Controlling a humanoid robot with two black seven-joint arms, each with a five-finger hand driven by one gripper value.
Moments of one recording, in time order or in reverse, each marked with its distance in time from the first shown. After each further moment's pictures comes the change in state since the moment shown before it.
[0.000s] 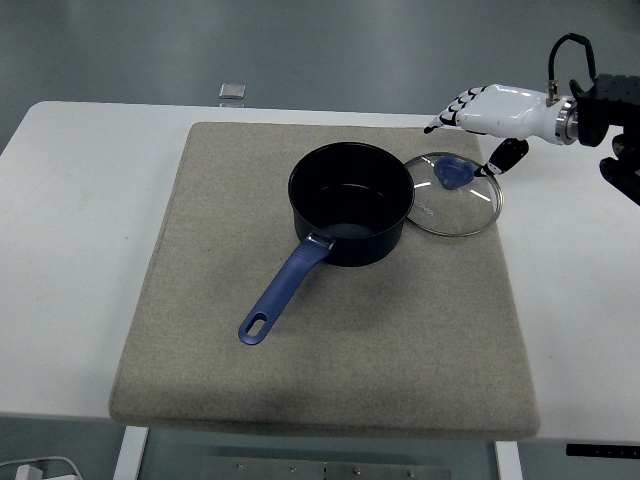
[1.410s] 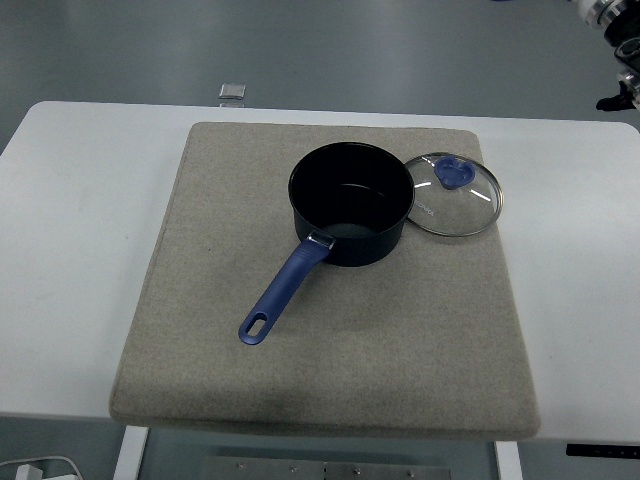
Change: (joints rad) left arm 0.000 0.000 0.000 0.000 0.000 0.000 0.000; right arm 0.093 0.019 0.085 -0.053 1.268 0.110 -0.090
